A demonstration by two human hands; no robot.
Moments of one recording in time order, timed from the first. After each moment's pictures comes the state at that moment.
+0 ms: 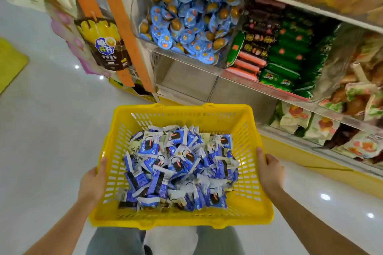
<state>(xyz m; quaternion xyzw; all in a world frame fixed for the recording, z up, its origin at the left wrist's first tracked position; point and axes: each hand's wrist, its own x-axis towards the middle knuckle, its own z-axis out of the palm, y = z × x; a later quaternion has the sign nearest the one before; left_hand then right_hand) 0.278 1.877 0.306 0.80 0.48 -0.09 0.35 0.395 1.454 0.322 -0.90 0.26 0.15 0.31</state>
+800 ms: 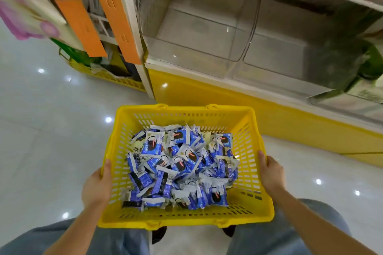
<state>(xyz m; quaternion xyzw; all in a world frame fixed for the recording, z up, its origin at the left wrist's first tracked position) 0.304 1.938 -0.006 0.85 0.41 -0.09 0.30 0.369 1.507 0.020 -0.92 0.28 0.15 0.24</state>
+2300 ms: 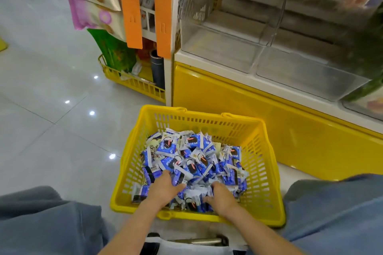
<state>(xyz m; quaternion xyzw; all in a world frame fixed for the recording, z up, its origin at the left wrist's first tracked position) 0.295 1.816 -0.118 0.85 0.23 -0.26 0.39 0.319 1.630 -0.114 -0.91 -0.02 0.36 0.22</state>
